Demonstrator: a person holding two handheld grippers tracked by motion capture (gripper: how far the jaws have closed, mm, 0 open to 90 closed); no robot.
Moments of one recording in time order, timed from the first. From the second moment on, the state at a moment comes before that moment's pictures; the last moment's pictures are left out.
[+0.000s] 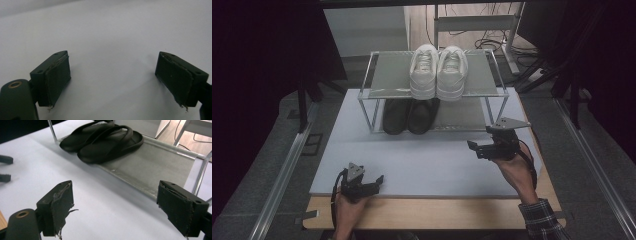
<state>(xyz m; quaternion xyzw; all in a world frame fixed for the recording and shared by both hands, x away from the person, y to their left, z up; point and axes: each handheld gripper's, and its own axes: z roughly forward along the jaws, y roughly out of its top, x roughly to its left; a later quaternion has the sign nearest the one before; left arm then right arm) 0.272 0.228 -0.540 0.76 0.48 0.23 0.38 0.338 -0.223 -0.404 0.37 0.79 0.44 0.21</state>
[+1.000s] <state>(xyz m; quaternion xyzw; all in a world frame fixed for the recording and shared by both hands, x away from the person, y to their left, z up) 0.272 0.228 -0.540 0.76 0.48 0.23 0.38 0.303 -0.232 -0.485 0.38 0.81 0.41 0.18</state>
